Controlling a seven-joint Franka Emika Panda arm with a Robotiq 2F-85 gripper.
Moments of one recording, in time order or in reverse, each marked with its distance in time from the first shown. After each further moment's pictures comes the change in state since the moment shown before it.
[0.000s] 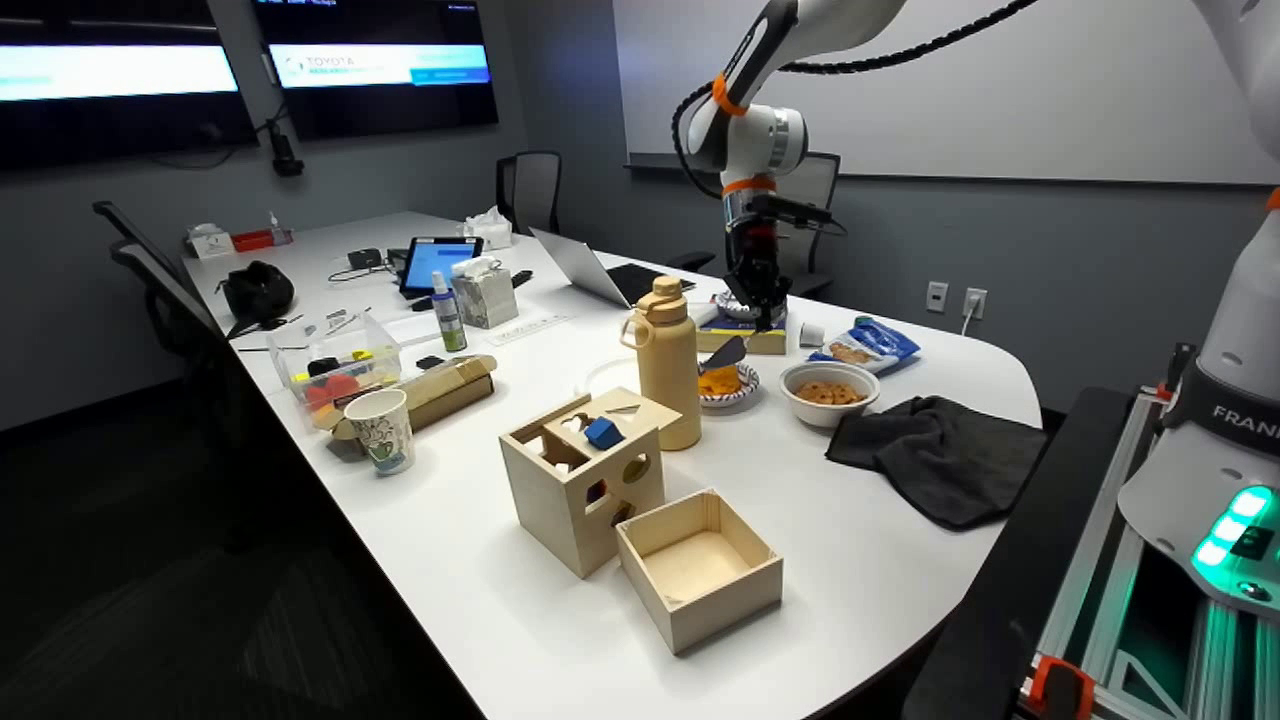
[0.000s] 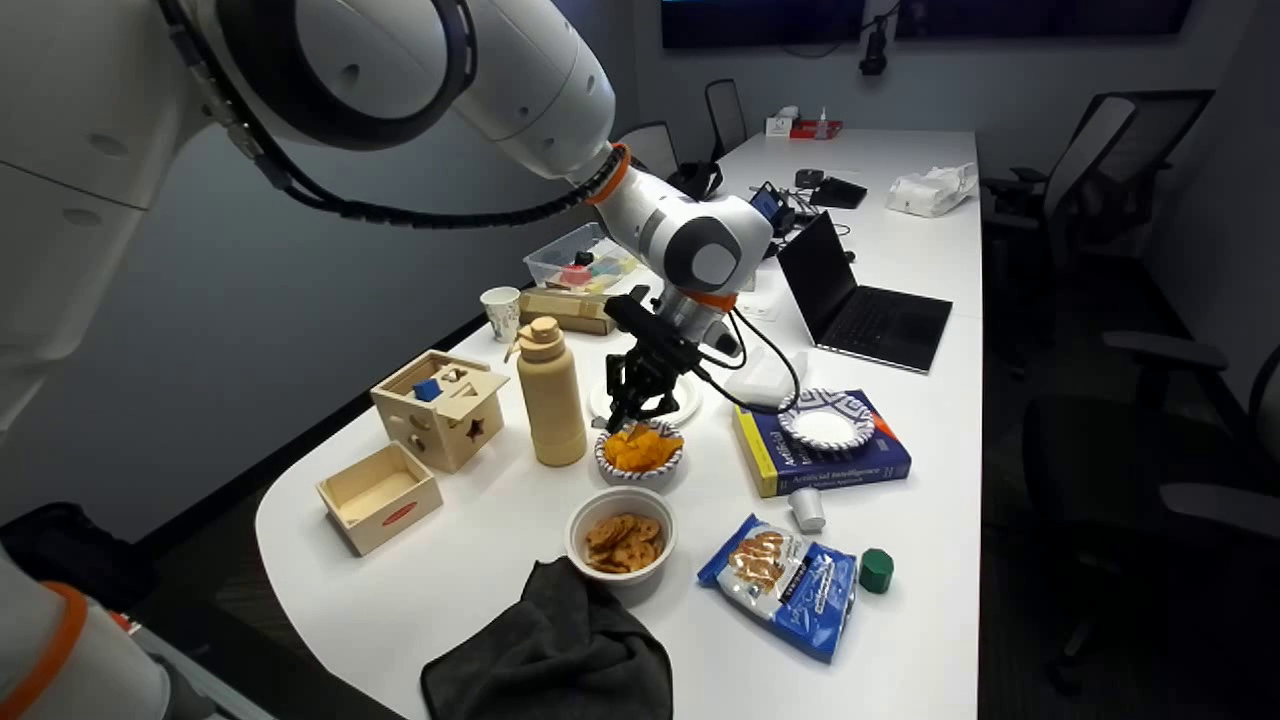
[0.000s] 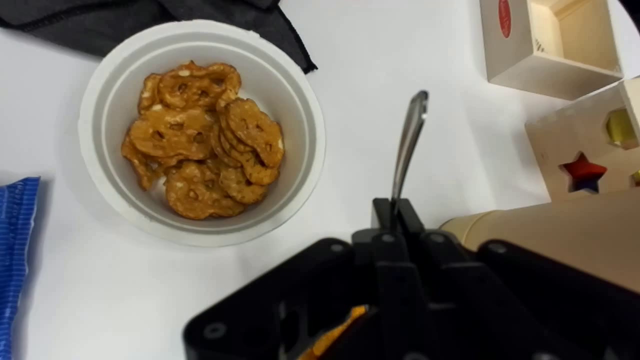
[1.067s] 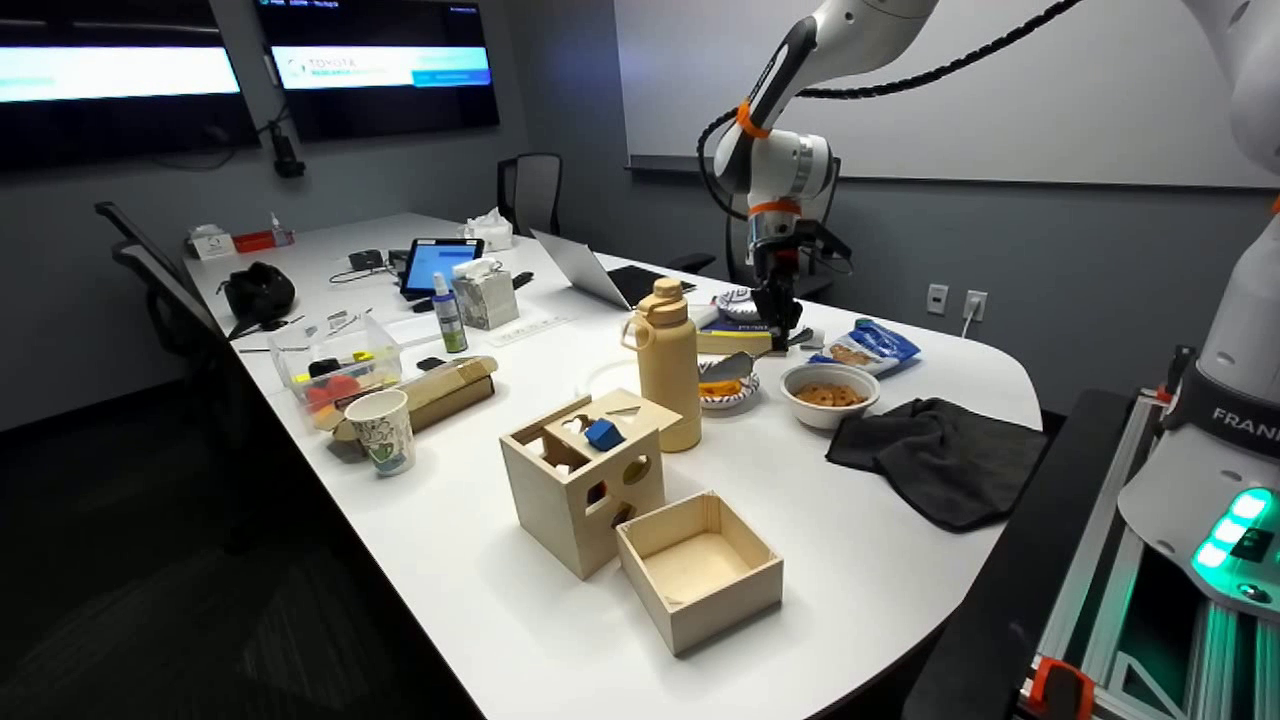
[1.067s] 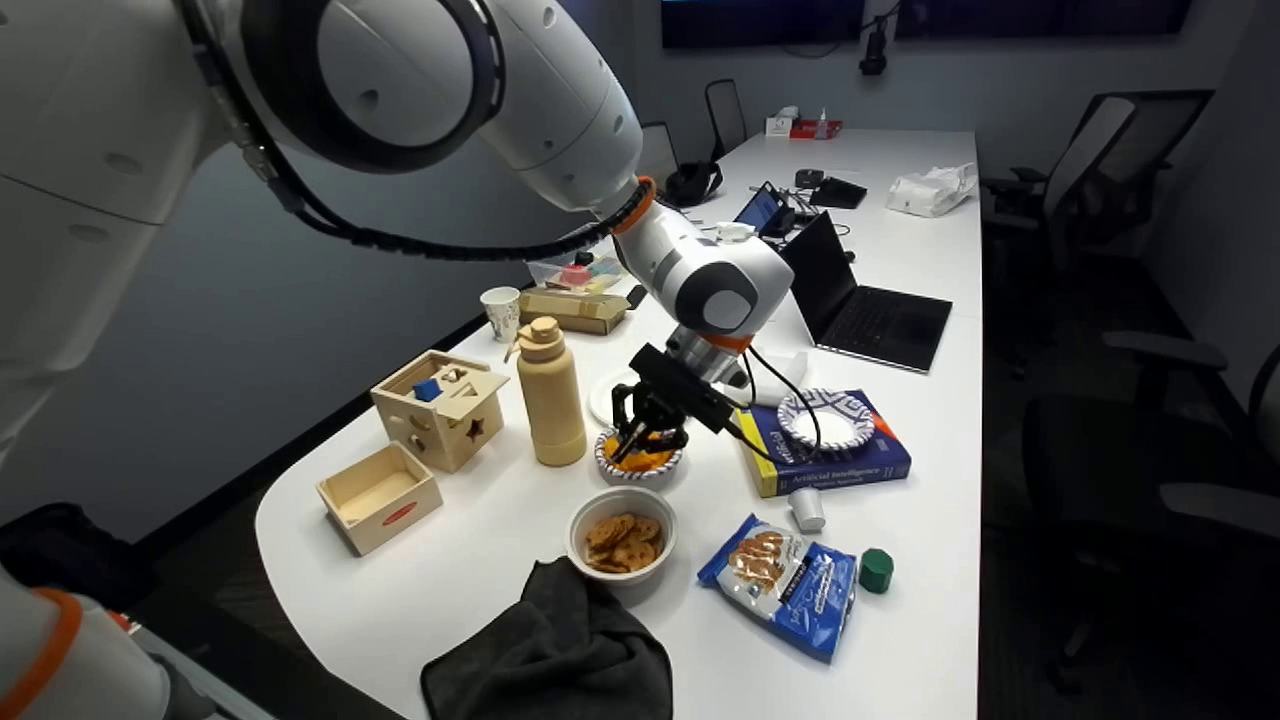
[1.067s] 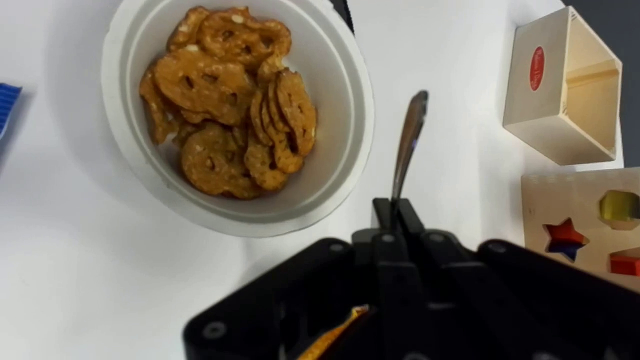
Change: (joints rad) arm -0.082 0.031 0.029 -0.055 0.029 0.074 -0.383
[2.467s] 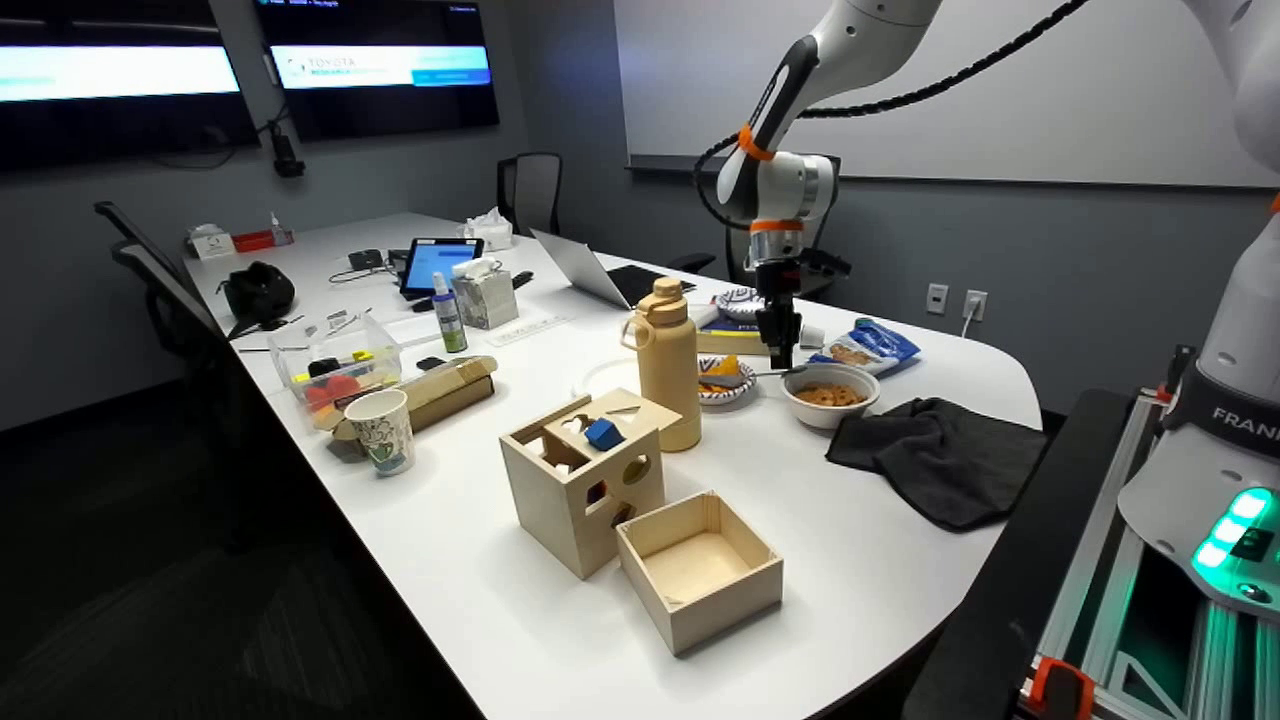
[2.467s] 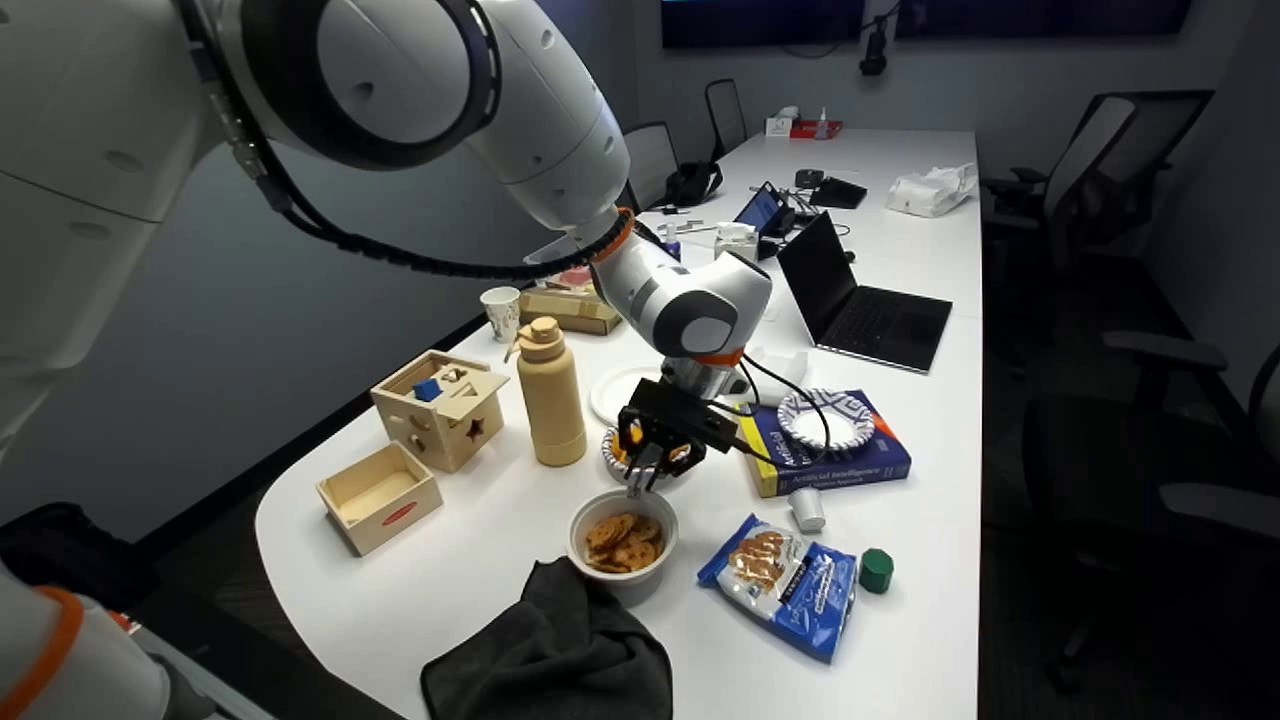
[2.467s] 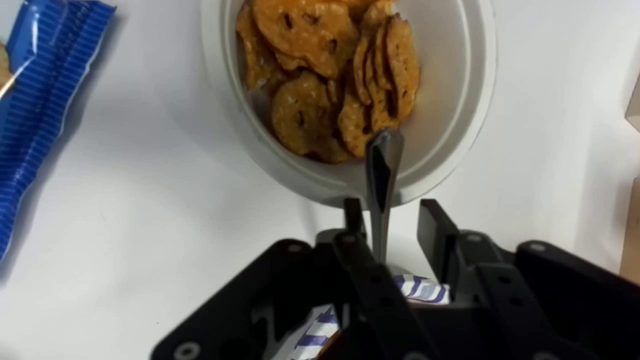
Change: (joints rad) arm 0.018 -0.004 0.002 -0.107 -0.062 0.287 -0.071
